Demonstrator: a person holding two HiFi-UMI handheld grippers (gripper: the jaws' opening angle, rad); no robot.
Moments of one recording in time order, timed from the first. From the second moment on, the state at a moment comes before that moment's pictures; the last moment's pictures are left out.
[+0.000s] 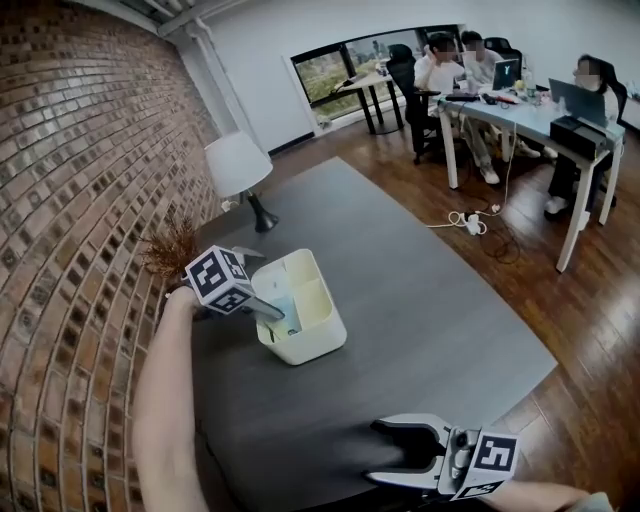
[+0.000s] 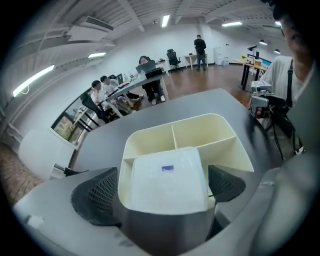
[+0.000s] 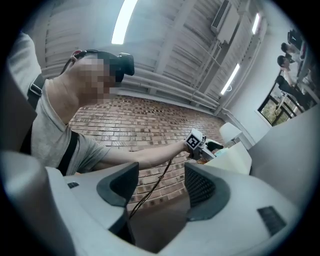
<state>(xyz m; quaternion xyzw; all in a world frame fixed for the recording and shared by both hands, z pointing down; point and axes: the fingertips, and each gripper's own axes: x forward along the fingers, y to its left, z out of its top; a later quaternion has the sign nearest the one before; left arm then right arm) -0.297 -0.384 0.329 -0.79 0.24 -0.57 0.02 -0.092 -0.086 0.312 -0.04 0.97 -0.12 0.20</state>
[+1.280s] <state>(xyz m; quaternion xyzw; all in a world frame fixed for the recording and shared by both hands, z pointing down) -0.305 -0.355 0.262 -0.76 0.24 -0.61 0.03 -0.094 -0.084 0.306 -0.03 0.97 -0.12 0.20</state>
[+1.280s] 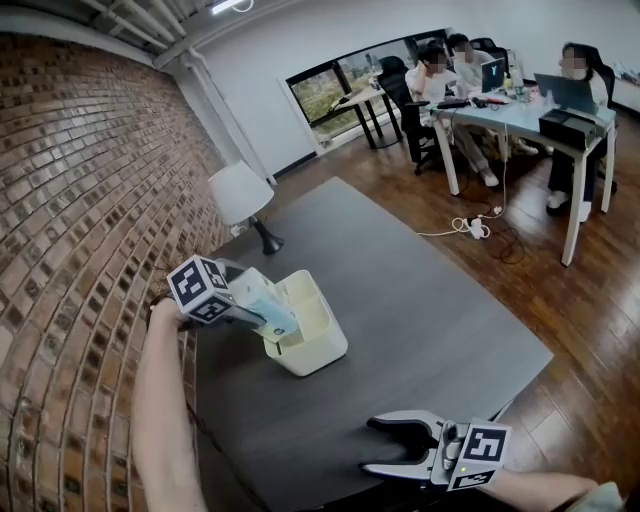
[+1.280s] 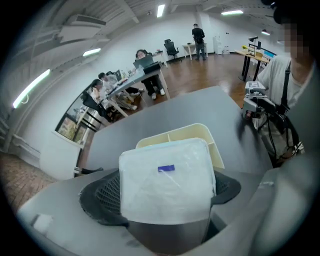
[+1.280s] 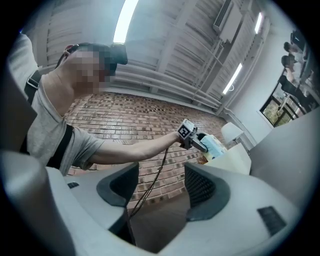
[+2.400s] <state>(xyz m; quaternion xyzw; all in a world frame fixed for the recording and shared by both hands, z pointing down) -0.193 -0.016 0.264 -0.86 0.18 0.47 -0.10 -0.097 -0.084 0.300 -0.04 0.97 -0.13 0.20</state>
